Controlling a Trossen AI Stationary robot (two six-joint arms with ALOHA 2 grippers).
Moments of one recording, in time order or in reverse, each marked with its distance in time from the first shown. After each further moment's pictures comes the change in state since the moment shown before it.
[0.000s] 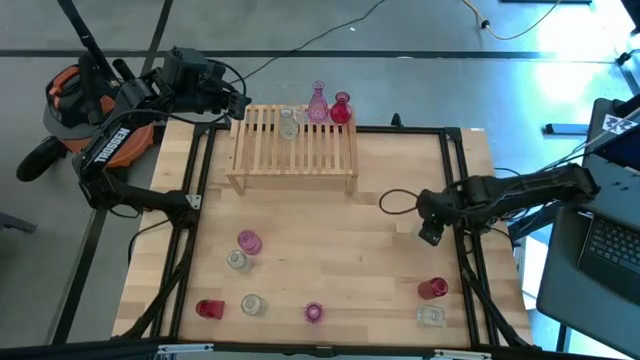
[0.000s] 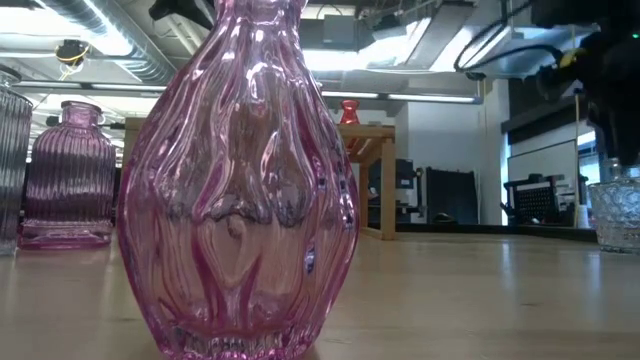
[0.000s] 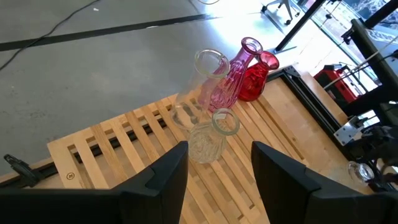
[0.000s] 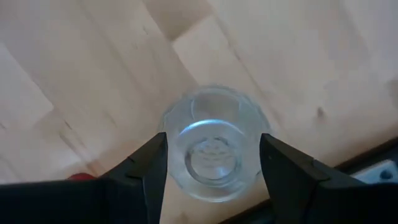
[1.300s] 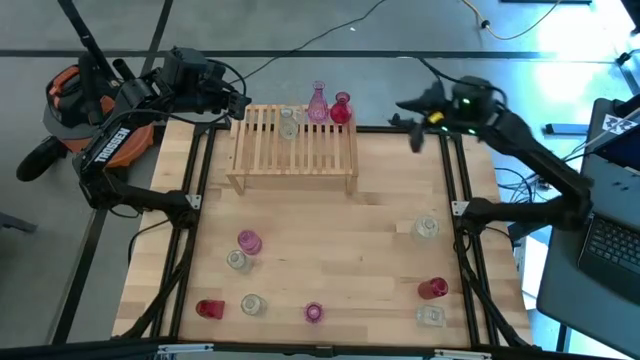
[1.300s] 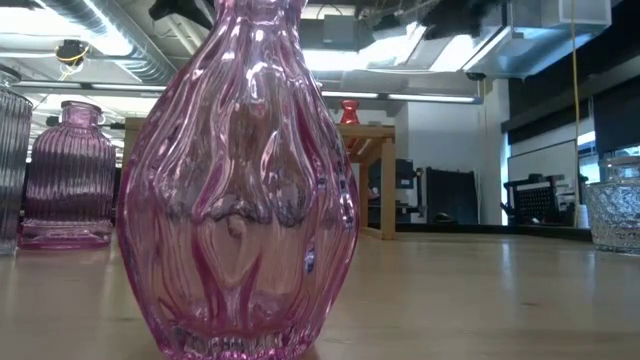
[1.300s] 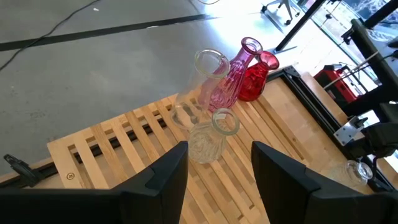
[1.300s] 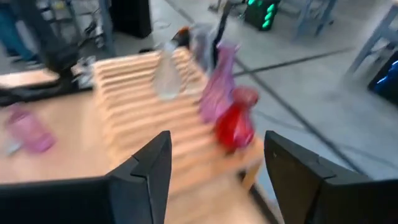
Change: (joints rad) left arm 0.000 0.000 0.000 0.000 0.000 0.000; right arm -0.781 0.137 0.559 0.596 -0.195 -0.886
